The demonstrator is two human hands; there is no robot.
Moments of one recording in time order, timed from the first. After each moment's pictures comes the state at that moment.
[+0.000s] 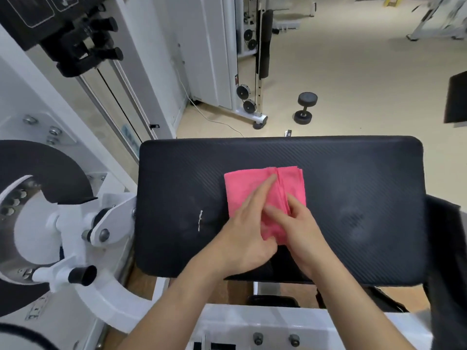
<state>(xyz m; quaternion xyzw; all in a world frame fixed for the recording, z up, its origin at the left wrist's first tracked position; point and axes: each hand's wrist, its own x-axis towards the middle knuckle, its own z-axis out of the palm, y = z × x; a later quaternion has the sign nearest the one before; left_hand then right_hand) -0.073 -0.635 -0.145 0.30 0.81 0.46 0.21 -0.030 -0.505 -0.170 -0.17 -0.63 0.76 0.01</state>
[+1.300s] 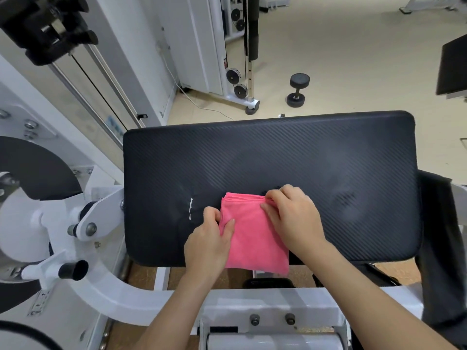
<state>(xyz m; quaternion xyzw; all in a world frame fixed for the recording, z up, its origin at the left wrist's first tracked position) -0.061 -0.663 -0.223 0.08 0.96 0.28 0.05 -0.030 -0.480 -0.224 -0.08 -0.97 0.18 0.16</state>
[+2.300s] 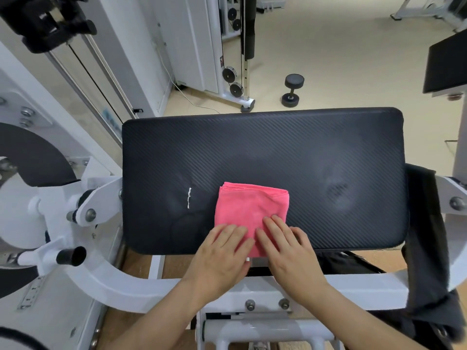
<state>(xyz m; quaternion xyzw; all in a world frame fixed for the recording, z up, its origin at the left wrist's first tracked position) -0.030 -0.687 -0.267 0.51 0.84 0.06 -0.17 0.053 -0.506 -0.276 0.06 -0.99 0.01 0.13</state>
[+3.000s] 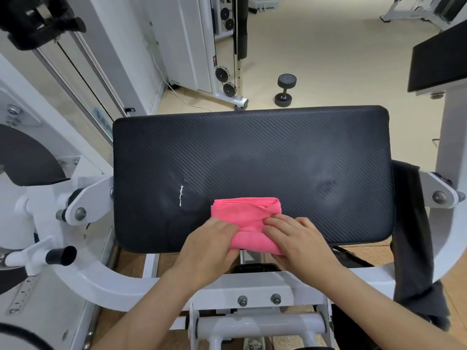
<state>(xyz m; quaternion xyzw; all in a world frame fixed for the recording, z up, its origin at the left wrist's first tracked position) -0.040 -0.682 -0.235 0.42 0.89 0.18 0.03 0.054 -0.468 -0.243 0.10 -0.99 0.08 0.05</state>
